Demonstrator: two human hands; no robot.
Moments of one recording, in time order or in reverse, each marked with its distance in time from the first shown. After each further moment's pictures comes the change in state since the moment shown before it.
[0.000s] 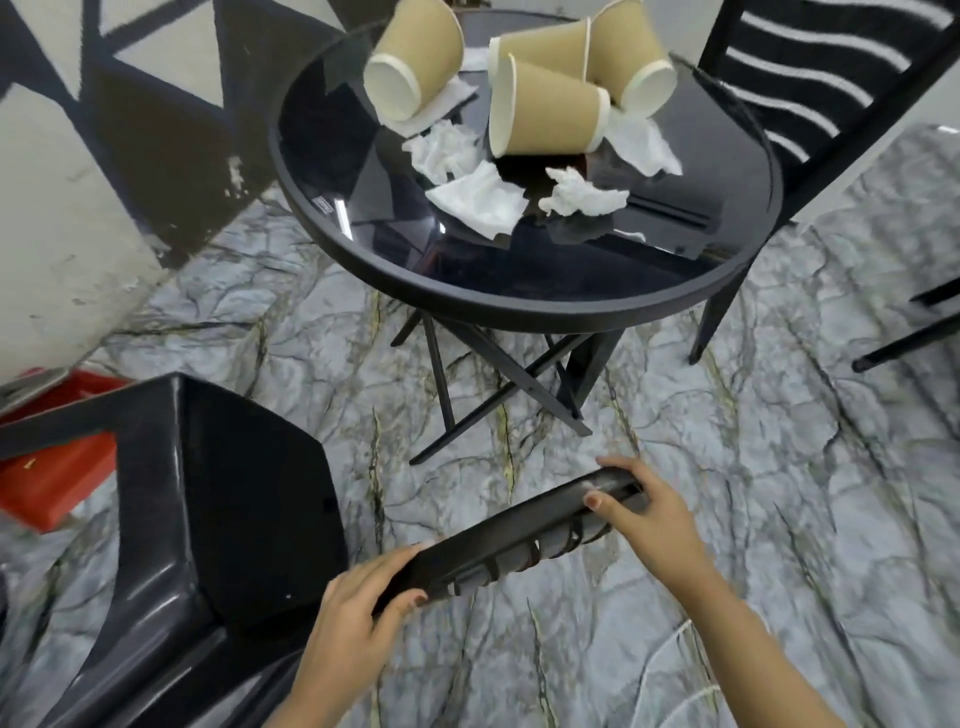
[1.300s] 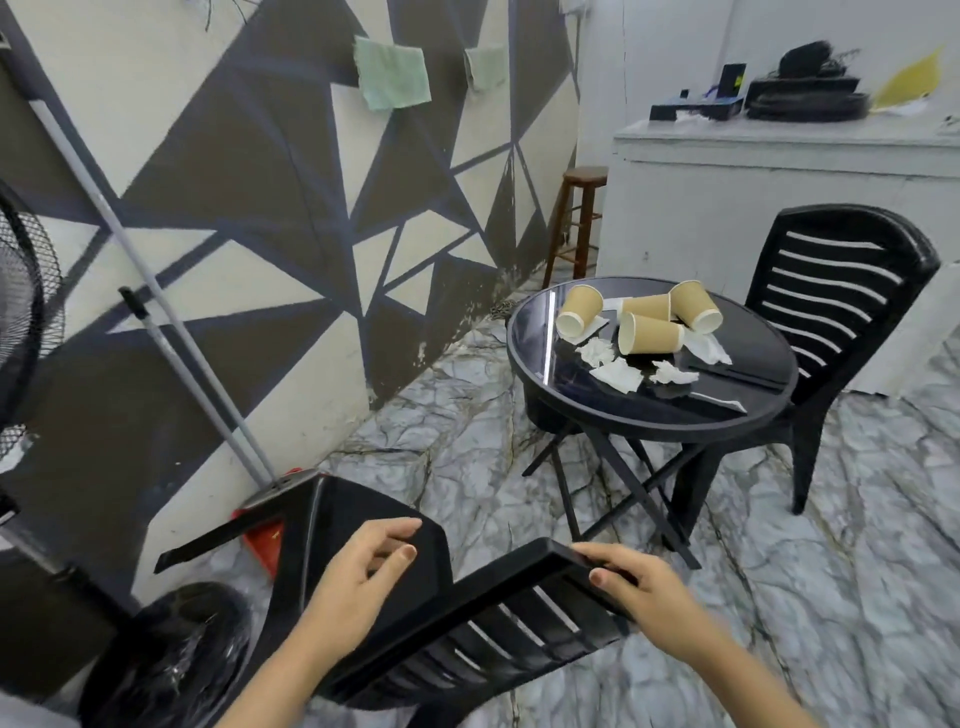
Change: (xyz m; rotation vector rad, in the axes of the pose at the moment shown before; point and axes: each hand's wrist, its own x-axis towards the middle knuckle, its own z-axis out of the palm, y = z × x) left_hand -0.193 0.092 -0.302 -0.199 0.246 0.046; right_hand -0.252 -0.197 0.067 -0.064 -0.323 -0.388
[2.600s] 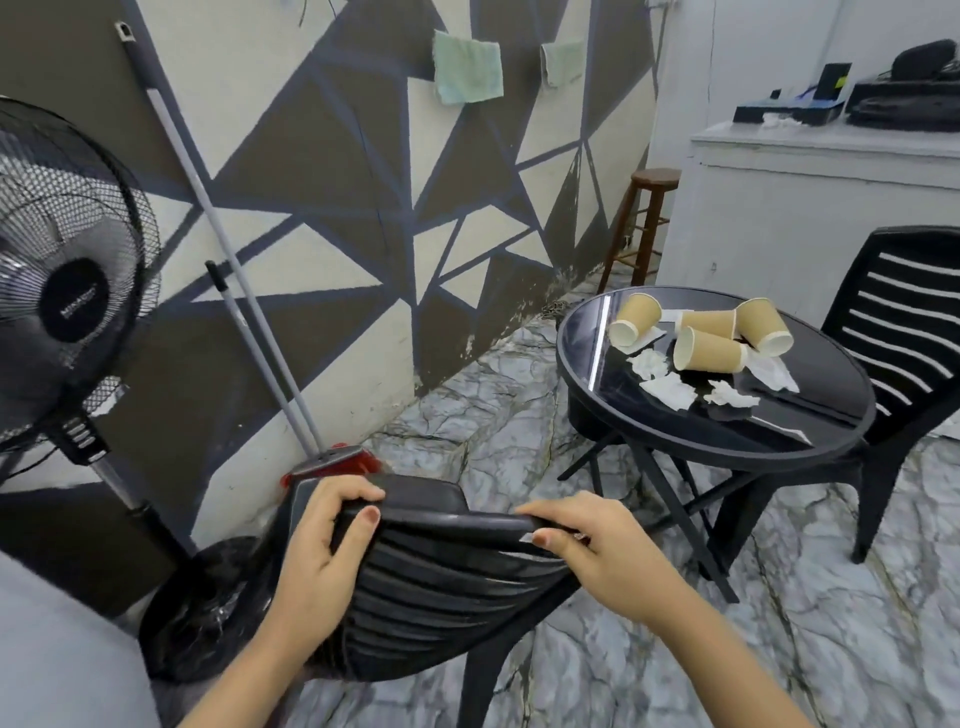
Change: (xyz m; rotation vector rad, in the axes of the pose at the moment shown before) left_hand -0.030 0.040 -0.035 -0.034 0.393 0.219; right_hand 0.022 -0.090 0.012 -0.366 -0.101 -0.456
